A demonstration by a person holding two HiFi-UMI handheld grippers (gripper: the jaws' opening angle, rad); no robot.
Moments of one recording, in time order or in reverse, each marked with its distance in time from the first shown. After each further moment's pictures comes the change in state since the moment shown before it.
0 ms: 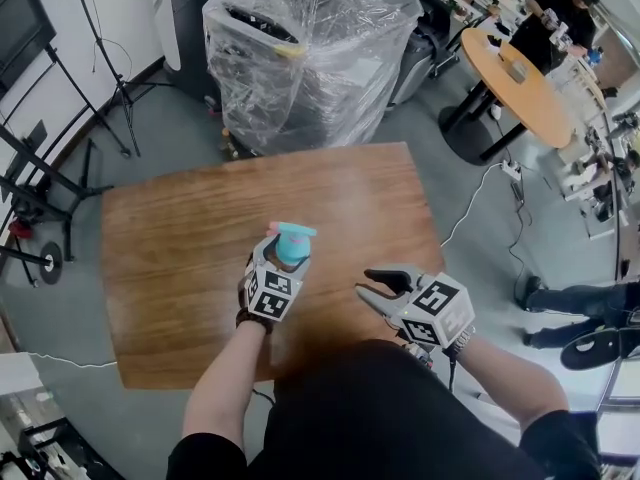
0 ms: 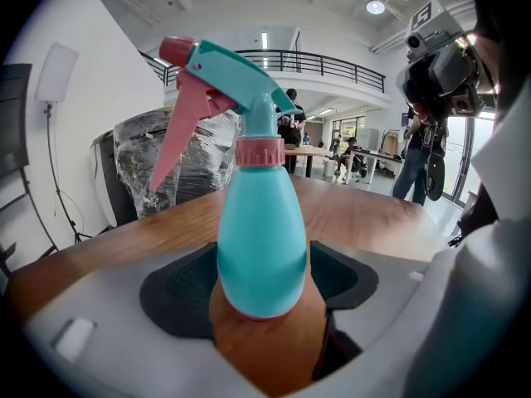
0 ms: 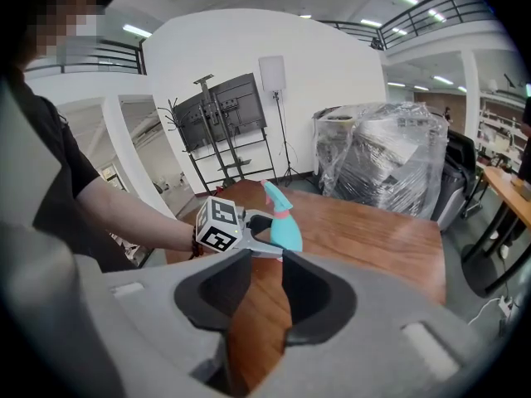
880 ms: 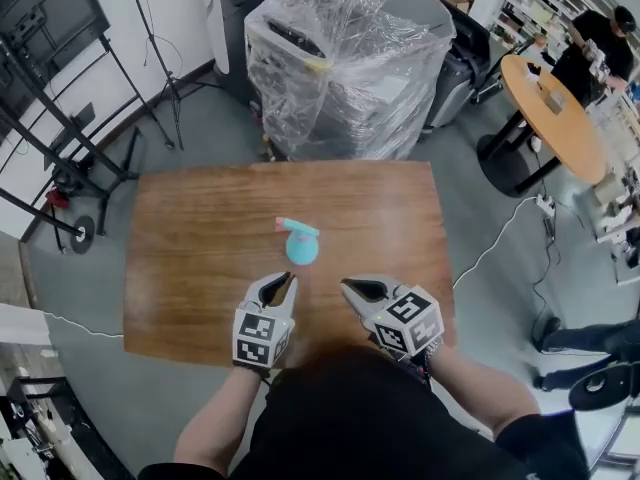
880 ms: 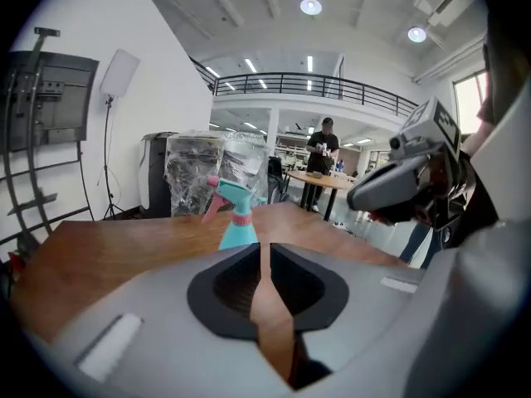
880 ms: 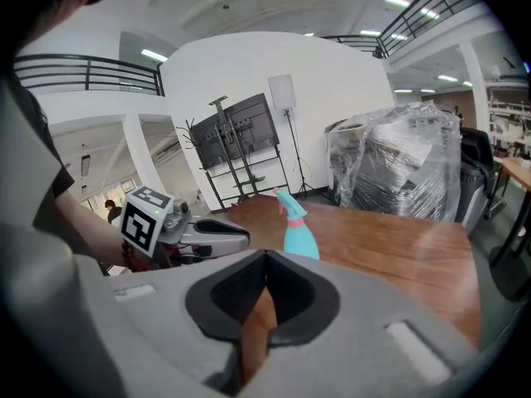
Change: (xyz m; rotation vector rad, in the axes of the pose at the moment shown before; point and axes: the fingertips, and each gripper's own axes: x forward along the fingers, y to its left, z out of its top) left arm -0.120 -0.047 0.048 -0.284 -0.137 0.162; right arm 0.018 0.008 -0.001 -0.008 -0.144 0.119
